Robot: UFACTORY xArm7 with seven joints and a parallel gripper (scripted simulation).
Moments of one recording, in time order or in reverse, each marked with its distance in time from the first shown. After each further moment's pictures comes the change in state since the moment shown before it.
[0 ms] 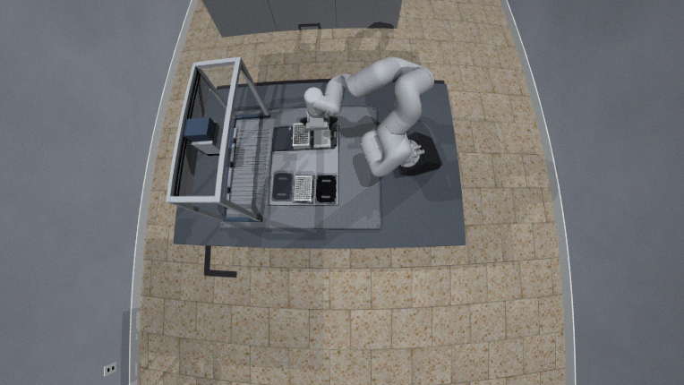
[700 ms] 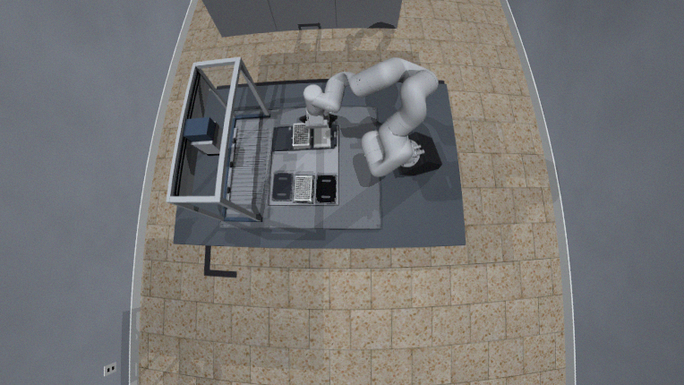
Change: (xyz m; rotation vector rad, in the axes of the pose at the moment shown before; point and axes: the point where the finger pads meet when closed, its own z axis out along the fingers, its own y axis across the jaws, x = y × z) arm 0.000 0.000 -0.019 0.000 0.000 0.000
